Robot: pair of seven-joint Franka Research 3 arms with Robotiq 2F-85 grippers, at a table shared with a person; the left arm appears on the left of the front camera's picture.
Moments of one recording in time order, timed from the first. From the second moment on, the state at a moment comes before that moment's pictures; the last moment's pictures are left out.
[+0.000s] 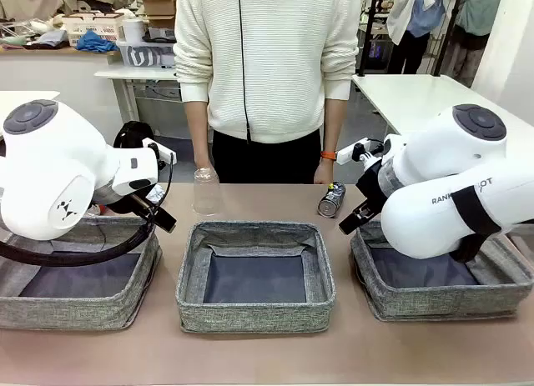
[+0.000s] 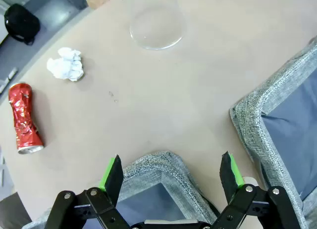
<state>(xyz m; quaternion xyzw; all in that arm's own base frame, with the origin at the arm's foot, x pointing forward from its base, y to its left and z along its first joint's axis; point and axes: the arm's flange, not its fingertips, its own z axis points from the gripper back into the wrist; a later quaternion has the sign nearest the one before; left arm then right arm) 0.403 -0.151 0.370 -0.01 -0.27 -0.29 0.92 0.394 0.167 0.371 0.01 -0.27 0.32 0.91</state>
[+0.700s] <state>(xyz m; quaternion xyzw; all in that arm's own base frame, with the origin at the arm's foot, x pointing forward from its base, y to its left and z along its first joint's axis) 0.403 -0.151 0.370 -0.01 -0.27 -0.29 0.92 0.394 0.167 0.371 0.01 -0.27 0.32 0.91</state>
